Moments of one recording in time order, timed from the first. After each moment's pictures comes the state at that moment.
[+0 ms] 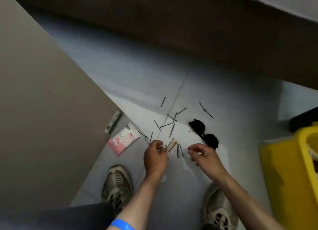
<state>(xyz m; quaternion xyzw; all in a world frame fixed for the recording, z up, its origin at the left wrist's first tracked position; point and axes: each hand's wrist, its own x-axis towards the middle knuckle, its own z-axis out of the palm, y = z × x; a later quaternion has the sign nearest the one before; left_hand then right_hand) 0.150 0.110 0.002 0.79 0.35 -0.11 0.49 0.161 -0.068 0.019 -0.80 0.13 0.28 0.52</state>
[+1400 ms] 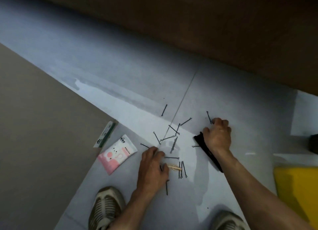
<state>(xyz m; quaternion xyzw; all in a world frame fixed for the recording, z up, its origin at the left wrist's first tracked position) 0.173 0.141 -0.045 0.93 0.08 -0.11 0.33 0.306 -0.064 -0.046 -0.95 0.21 0.12 0.22</state>
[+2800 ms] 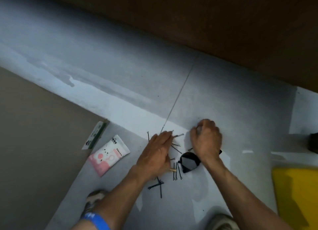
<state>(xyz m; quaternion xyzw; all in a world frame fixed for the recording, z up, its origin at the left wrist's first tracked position) 0.233 0.133 -0.054 0.94 -0.16 -0.16 0.25 0.289 -0.045 -0.052 -0.98 0.09 0.05 0.18</state>
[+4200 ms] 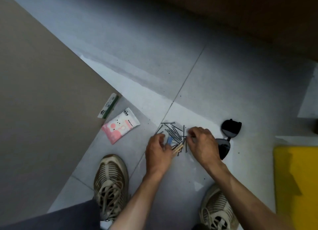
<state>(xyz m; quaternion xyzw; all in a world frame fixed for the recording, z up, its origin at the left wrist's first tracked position) 0.148 0.105 -0.027 0.82 0.34 -0.11 0.46 0.198 -0.045 -0.040 -0.96 -0.04 0.18 0.22</state>
